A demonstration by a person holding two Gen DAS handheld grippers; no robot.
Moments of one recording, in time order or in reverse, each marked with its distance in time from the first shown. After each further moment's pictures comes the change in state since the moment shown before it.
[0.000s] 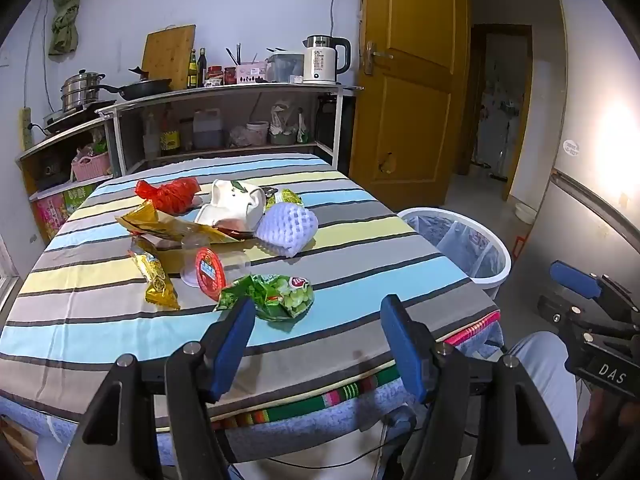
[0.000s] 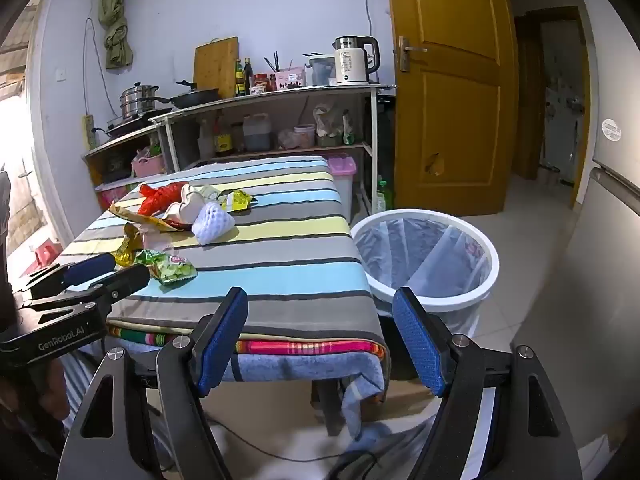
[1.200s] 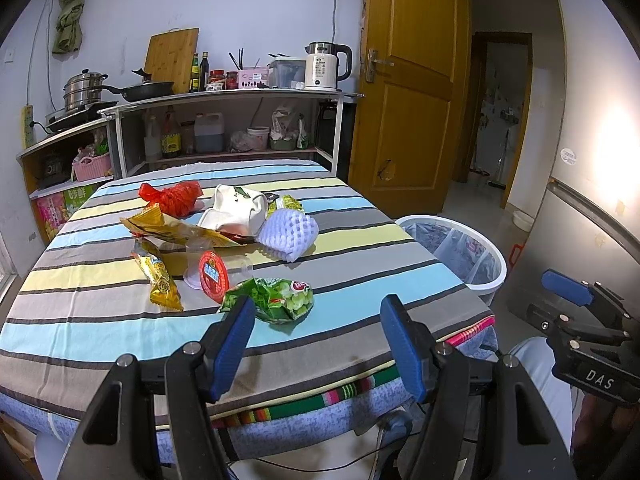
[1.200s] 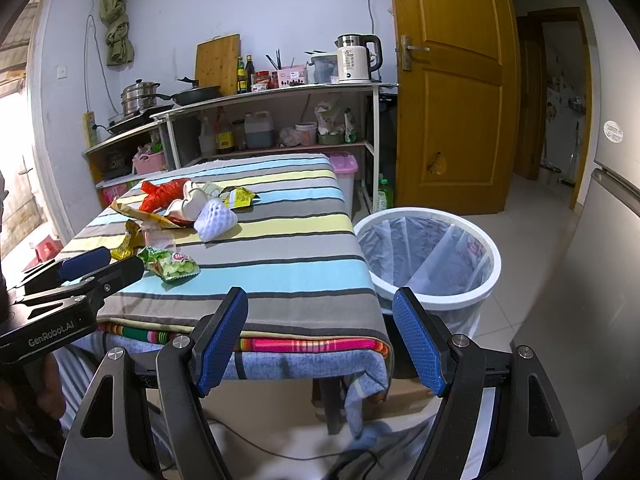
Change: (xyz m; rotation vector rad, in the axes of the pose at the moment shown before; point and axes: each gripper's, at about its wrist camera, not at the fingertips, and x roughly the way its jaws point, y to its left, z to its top) left arm -0.008 0.000 0.003 -0.007 -0.023 -0.006; right arm 0.002 0.005 0.001 -0.012 0.025 -0.007
